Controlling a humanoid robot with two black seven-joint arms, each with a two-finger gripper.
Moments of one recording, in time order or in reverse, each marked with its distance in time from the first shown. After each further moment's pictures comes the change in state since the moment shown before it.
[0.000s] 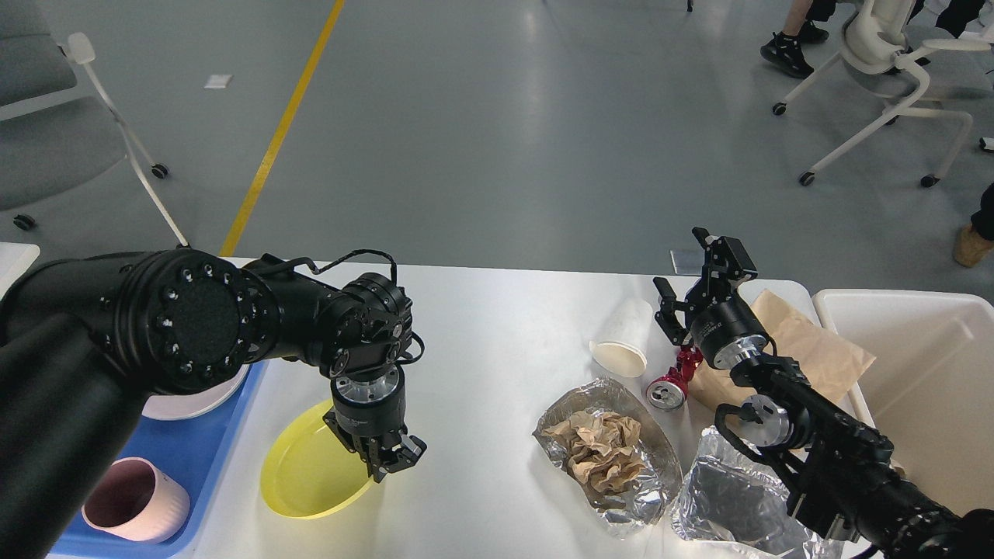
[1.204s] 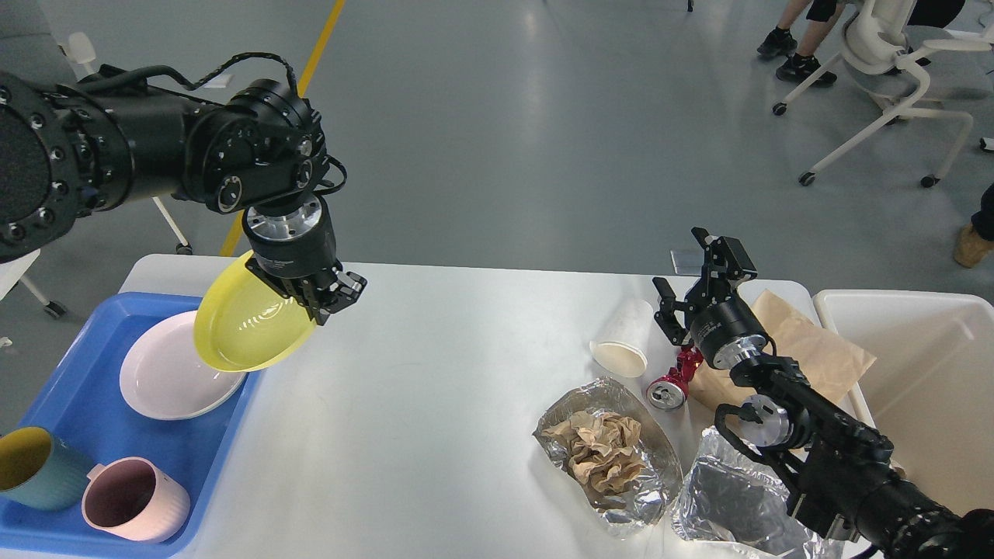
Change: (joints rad) left arm -0.329 0.259 0.032 -0.051 -0.016 -0.021 0.011; right arm 0.000 0.000 0.000 0.001 0.000 0.000 0.000
